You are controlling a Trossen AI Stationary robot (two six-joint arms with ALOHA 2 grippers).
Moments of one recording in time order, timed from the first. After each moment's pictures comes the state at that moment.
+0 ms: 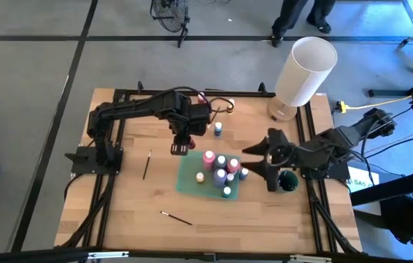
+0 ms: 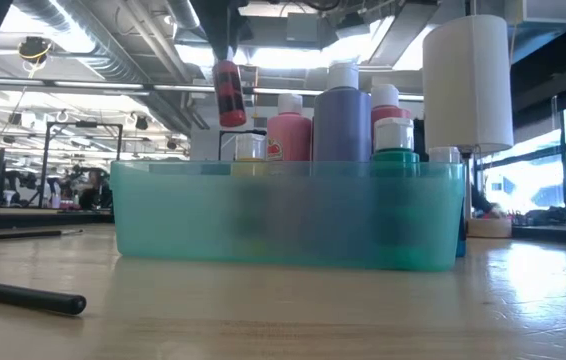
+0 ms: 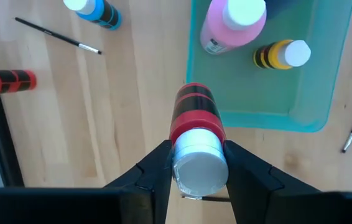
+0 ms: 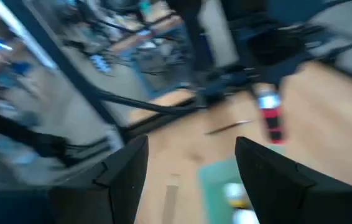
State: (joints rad) left arm 0.11 1.85 2.02 -1.57 -0.03 0.15; right arm 0.53 1.23 1.40 -0.54 0.55 0.62
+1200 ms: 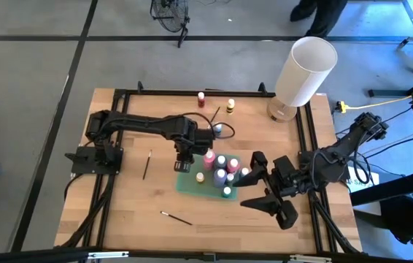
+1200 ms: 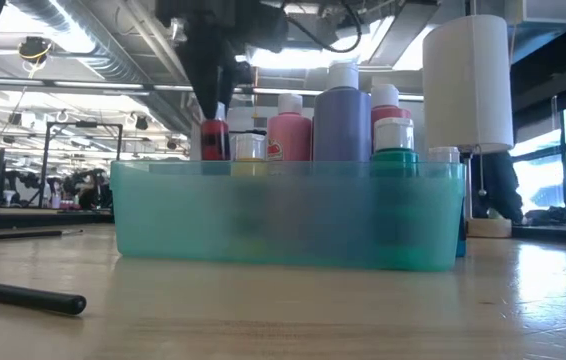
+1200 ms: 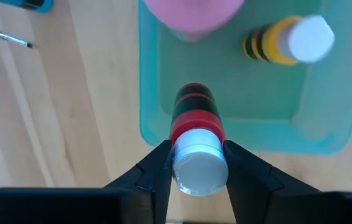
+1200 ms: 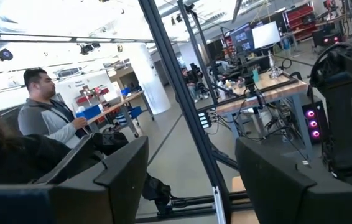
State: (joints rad) left arm 0.01 1.85 1.68 -1.30 -0.04 0.08; right arm 0.67 1.38 1.40 0.13 0.39 0.35
